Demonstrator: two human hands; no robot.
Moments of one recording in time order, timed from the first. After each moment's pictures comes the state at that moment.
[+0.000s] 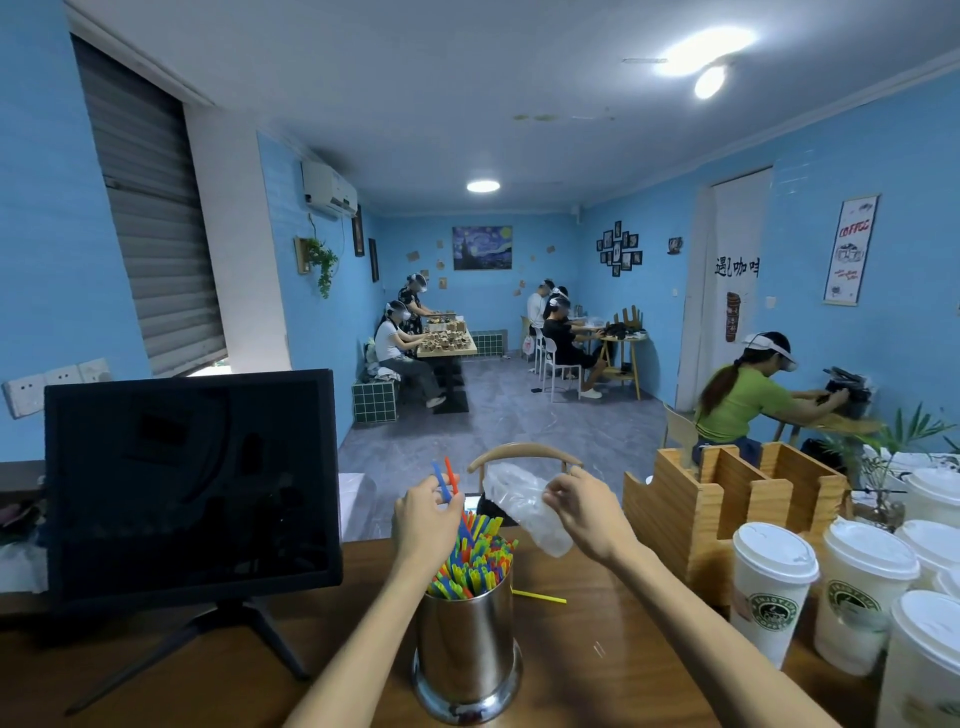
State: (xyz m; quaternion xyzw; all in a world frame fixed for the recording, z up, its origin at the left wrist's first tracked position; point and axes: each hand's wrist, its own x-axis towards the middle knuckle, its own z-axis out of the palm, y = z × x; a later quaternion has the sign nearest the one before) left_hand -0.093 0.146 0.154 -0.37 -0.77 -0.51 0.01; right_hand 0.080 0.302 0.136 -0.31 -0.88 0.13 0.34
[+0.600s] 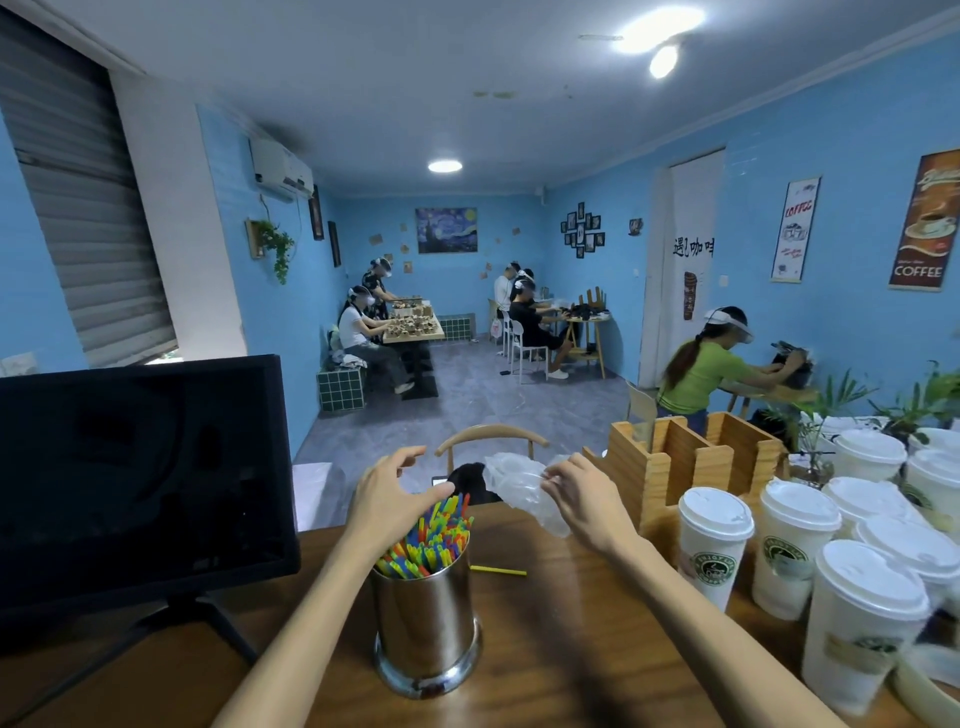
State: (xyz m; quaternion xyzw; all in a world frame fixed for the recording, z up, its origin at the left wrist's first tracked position) left_hand -0.100 0.141 0.158 -0.50 -0.75 -0.43 0.00; right_hand 0.135 0.307 0.119 -0.33 -0.86 0.10 0.38
